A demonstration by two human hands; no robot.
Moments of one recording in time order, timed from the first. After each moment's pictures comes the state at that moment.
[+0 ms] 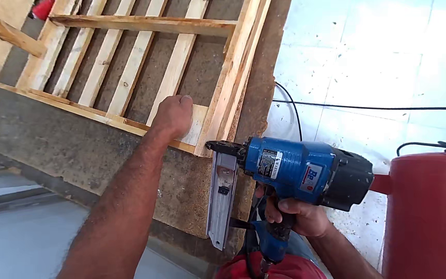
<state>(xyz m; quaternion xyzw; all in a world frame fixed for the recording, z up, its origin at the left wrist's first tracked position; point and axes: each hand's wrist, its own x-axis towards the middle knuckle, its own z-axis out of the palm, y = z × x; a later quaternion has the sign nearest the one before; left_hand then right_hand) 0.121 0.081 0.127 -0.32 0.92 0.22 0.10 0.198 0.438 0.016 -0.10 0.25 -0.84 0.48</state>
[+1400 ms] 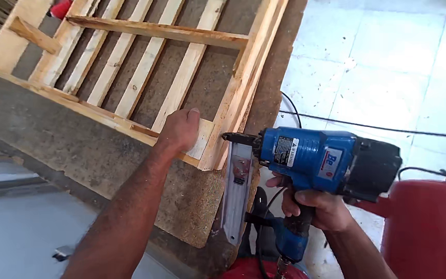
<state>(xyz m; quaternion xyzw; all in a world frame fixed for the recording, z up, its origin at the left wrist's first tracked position) 0.121 0.079 0.124 -0.32 0.91 0.25 0.09 0.118 0.449 0.037 -0.13 0.34 -0.80 0.48</state>
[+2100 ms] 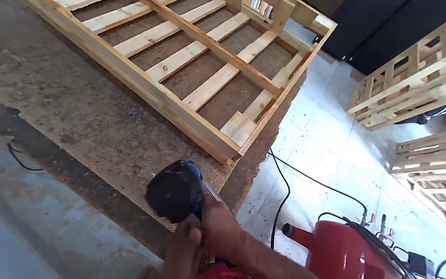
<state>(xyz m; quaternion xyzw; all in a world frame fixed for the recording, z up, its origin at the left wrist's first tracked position) 0.448 0.229 0.084 -0.36 0.37 0.83 -0.22 0.306 0.249 0.147 -0.40 0.78 -0.20 0.43</state>
